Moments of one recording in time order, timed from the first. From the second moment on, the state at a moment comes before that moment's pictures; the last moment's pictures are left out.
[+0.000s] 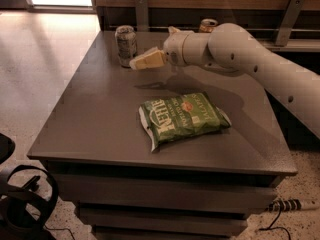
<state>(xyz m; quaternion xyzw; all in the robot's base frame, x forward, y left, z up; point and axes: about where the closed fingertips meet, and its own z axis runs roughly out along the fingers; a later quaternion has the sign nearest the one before) 0.734 0.017 0.895 -0.39 0.69 0.21 0.57</state>
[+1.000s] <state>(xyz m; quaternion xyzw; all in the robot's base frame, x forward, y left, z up) 0.775 0.063 0.891 -0.39 0.67 0.28 0.57</state>
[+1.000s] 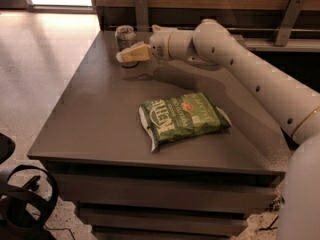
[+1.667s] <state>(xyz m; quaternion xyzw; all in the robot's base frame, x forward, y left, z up) 0.779 0.088 0.880 -0.37 0.66 0.33 0.57</state>
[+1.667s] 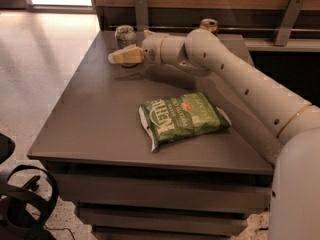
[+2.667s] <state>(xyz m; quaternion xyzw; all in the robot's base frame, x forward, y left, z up) 0.776 0.097 0.879 -0.37 0.66 0.33 0.57</state>
